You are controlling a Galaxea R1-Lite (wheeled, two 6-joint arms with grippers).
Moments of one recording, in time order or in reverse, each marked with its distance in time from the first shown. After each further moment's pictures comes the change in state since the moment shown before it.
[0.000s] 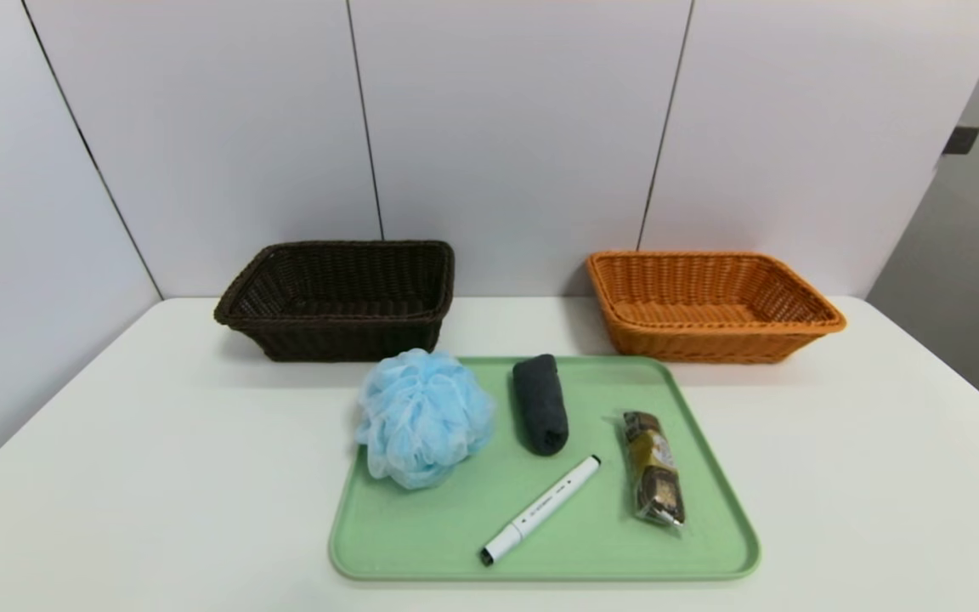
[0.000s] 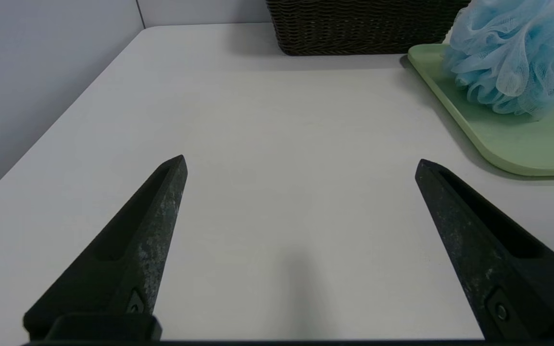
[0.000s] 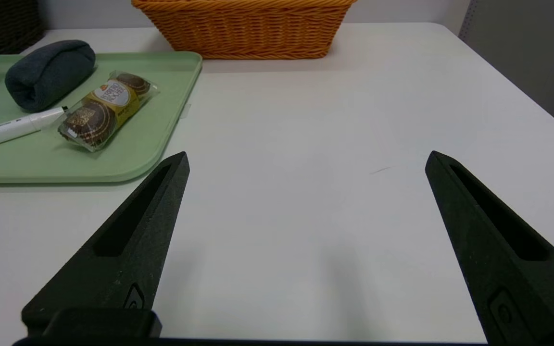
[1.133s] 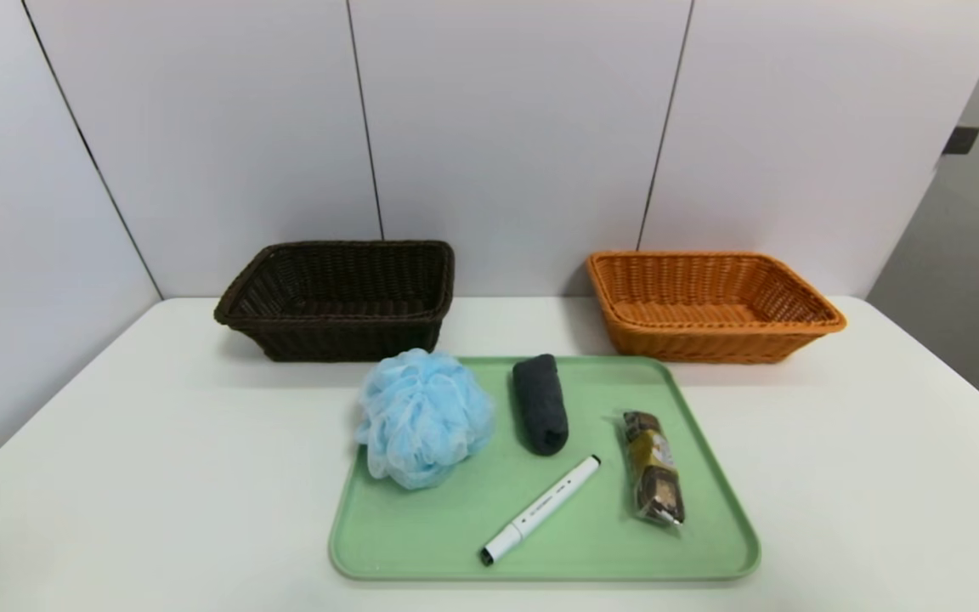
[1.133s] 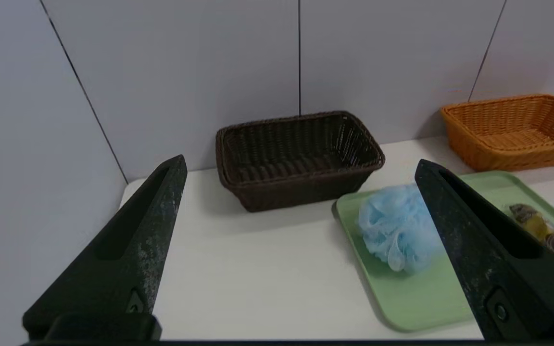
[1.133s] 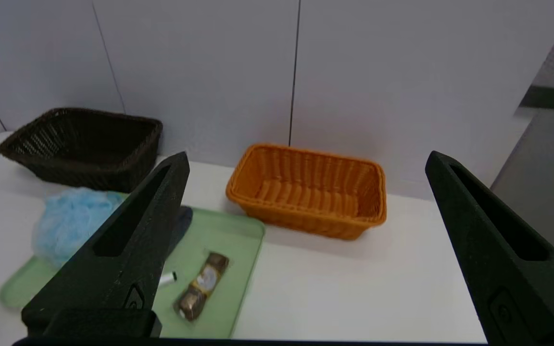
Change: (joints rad) left arm -0.005 0.699 -1.106 0.349 -0.166 0.036; right arm 0.008 0.819 -1.284 0.389 0.195 -0.050
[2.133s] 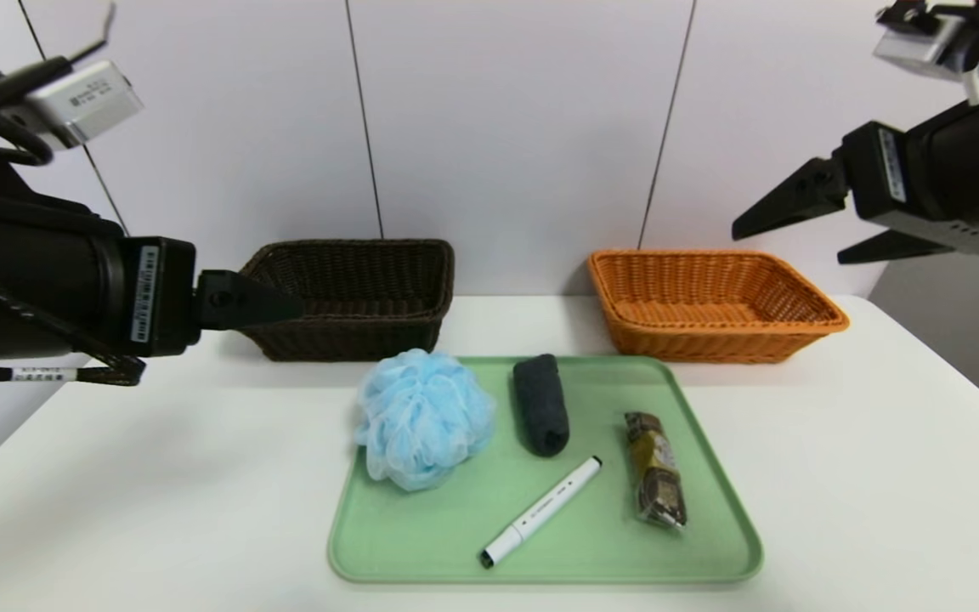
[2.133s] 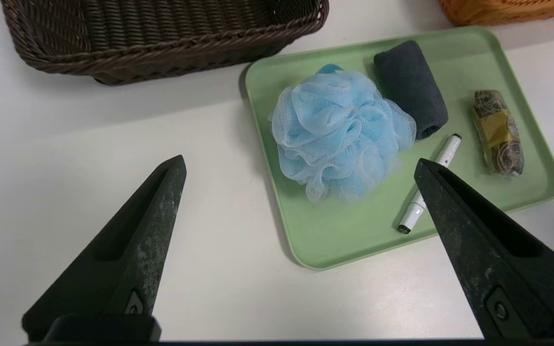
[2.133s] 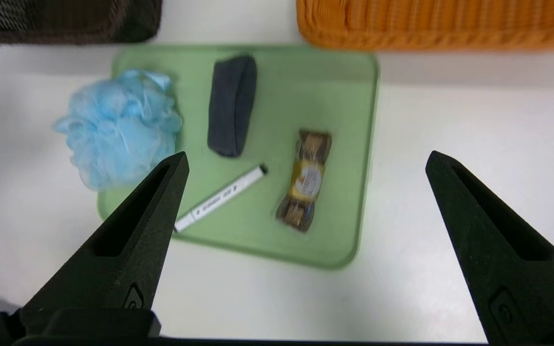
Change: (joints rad) left arm -0.559 0.614 -0.237 0.257 0.343 -0.316; right arm 0.413 0.812 -0.645 0.663 -0.202 0.426
